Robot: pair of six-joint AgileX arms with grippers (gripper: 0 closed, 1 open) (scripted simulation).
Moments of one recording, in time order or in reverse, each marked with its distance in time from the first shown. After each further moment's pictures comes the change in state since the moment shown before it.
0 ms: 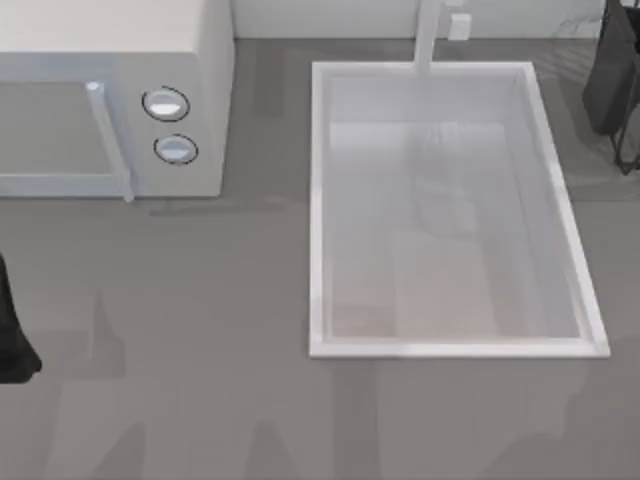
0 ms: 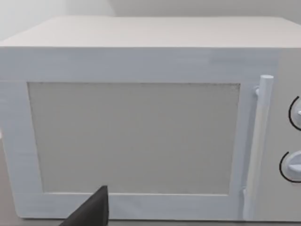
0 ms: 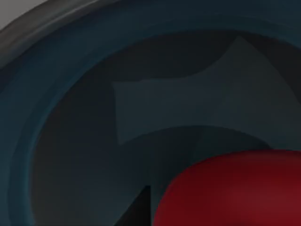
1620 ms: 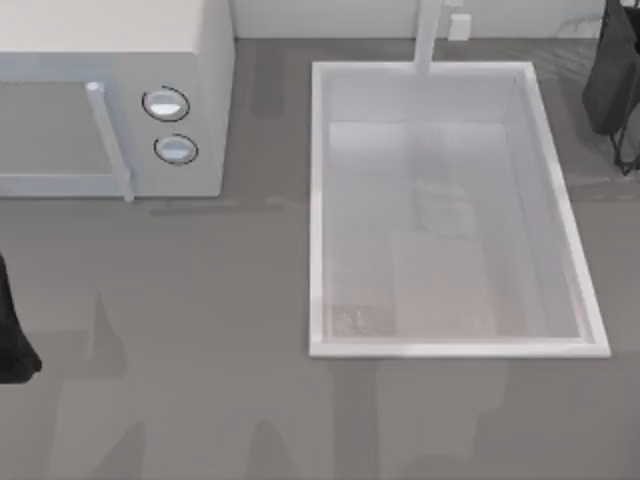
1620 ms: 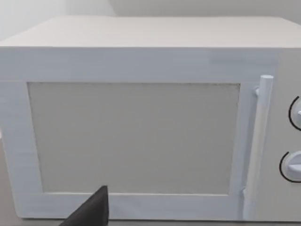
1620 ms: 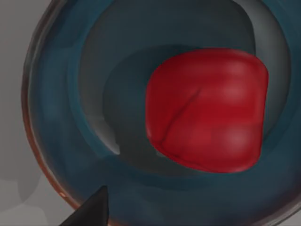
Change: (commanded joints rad) left arm 0.000 0.000 0.000 0.000 0.000 0.000; right arm -0.004 -0.210 0.259 -0.470 0.000 -0.007
